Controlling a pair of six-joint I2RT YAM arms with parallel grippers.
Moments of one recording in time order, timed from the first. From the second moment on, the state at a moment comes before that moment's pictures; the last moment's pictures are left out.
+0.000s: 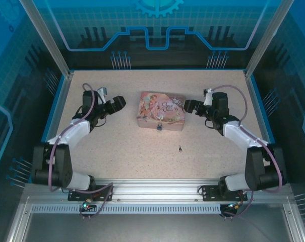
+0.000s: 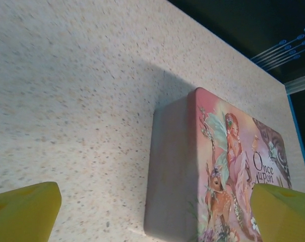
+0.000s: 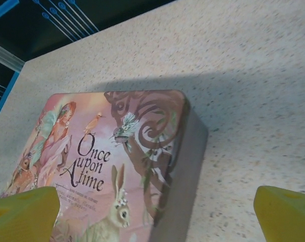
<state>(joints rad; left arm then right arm) -0.04 1.45 0.84 -0.01 0.40 -0.58 0.16 1.41 0.80 0.03 -0.31 0.42</state>
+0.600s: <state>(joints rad) -0.20 1.77 1.03 -0.02 0.52 -0.62 0.26 1.61 0.83 0.06 -0.32 0.52</state>
